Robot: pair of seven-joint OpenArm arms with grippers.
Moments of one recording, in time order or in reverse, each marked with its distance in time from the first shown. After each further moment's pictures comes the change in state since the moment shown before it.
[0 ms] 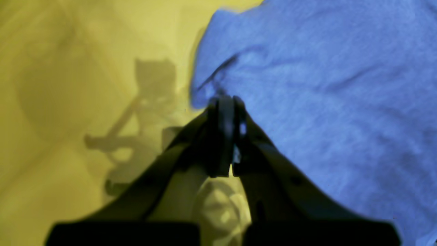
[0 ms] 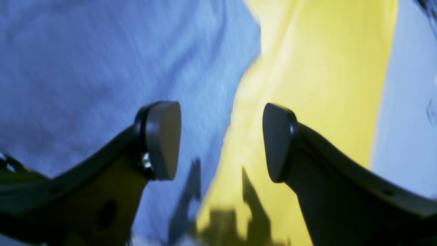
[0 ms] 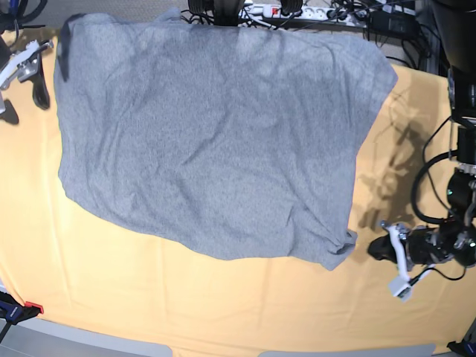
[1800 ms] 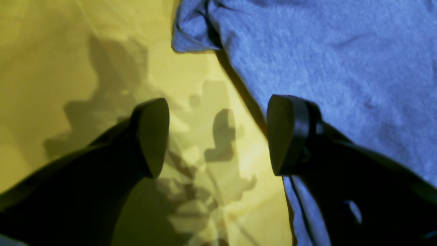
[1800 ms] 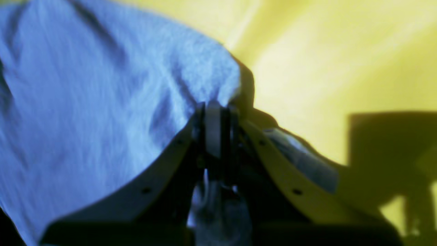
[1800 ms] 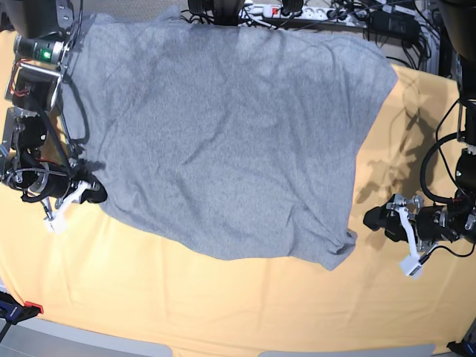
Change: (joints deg) left arm 5.4 -3.3 -0.4 0.0 -9.4 2.7 2.0; right arm 55.6 -0.8 -38.9 -71.6 -12.1 3.0 -4.8
